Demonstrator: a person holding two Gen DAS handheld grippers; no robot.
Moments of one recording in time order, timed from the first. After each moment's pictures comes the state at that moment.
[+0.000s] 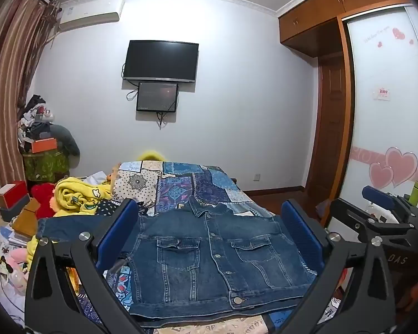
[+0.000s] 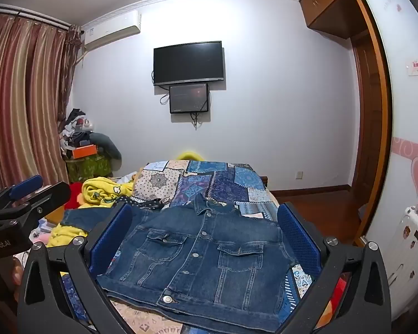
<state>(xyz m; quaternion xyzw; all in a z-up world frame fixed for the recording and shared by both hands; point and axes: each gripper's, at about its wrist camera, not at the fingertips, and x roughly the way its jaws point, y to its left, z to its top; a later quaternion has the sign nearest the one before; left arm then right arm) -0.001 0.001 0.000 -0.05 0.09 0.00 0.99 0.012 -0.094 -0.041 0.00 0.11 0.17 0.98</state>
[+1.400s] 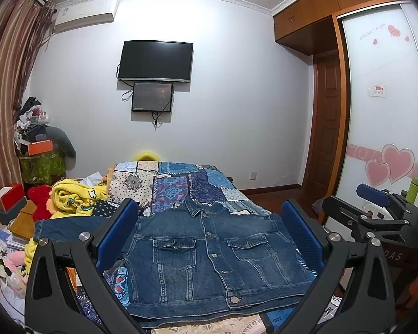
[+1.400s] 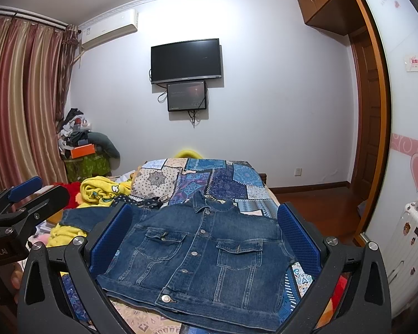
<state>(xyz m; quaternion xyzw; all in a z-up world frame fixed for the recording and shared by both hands) 0.005 -0.002 -0.003 -0.04 0.10 -0.01 0.99 0.013 -0.096 -0.042 0.00 0.11 0.16 0.98</state>
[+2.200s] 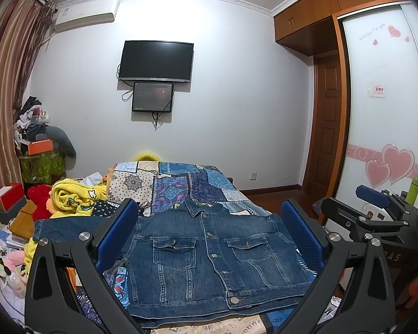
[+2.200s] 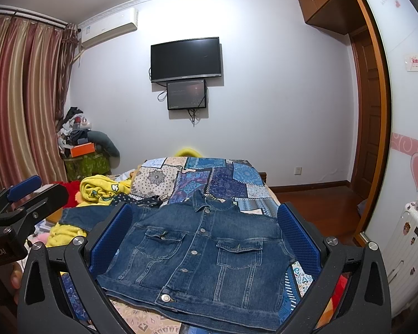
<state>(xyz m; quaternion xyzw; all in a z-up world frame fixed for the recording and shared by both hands) 0.006 -0.001 -0.004 -0.03 0.10 -0.01 0.99 0.015 -0.097 -0.045 0.00 0.12 0.16 0.98</state>
